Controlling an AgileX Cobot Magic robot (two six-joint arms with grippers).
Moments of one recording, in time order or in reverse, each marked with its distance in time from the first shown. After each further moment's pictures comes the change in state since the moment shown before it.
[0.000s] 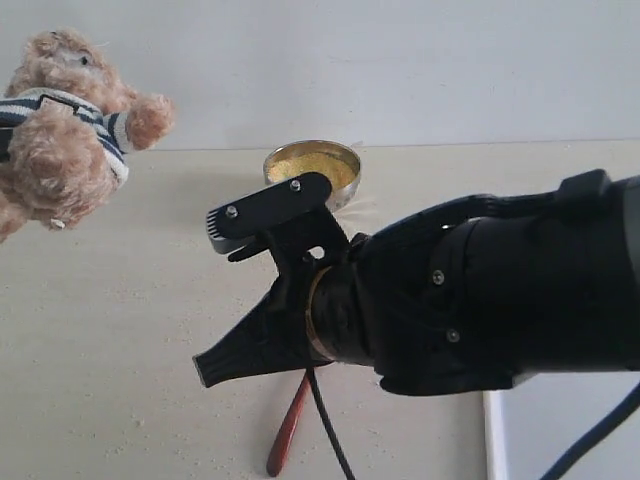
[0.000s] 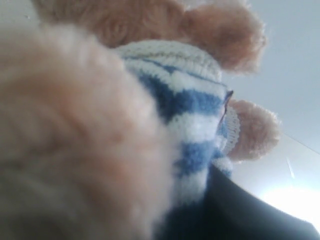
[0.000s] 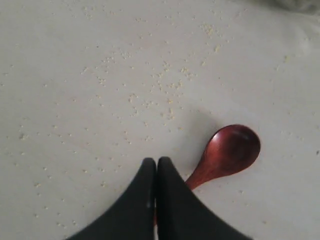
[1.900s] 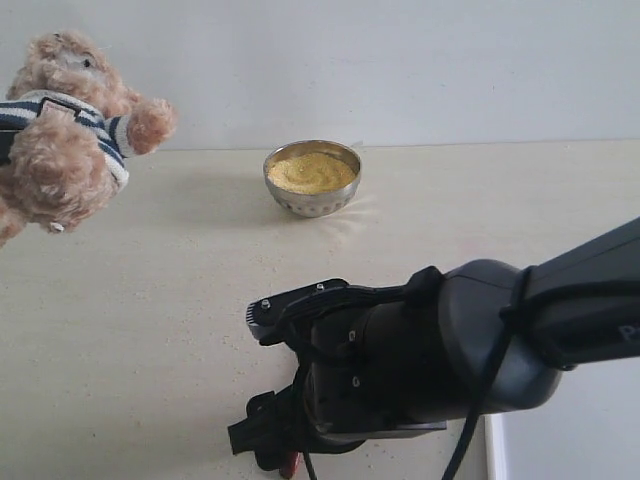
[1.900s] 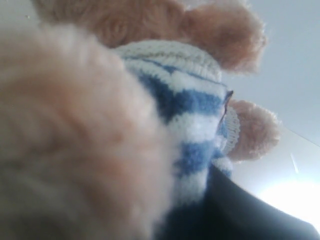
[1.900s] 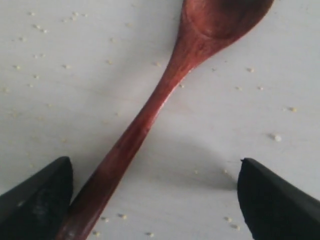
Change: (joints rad) left arm 0.000 0.000 0.000 0.012 0.000 0.014; right arm 0.008 0.236 -0.010 0.298 0.096 -0.027
